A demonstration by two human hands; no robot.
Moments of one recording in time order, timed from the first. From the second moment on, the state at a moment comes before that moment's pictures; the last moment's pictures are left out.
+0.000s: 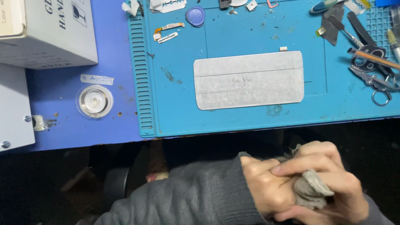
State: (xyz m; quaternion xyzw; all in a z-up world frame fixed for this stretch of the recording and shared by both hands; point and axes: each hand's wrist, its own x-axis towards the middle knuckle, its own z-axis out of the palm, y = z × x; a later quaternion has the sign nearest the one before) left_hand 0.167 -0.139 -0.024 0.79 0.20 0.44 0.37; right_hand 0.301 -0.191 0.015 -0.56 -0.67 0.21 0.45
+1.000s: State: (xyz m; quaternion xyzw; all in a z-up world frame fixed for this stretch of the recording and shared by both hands) left_hand 0.122 0.007 0.002 0.94 0.15 0.28 0.07; right_hand 0.381 -0.110 0.045 -0.55 -0.83 -0.02 -0.11
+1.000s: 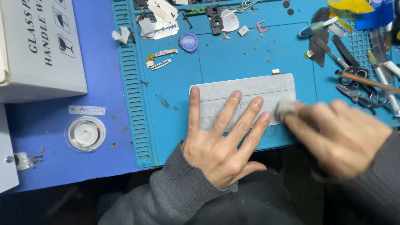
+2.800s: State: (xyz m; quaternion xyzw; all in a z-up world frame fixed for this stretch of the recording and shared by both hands) left_hand 0.086 0.019 0.013 0.81 0.32 0.48 0.05; right_hand 0.277 -0.047 0.056 -0.51 -0.86 -0.08 -0.01
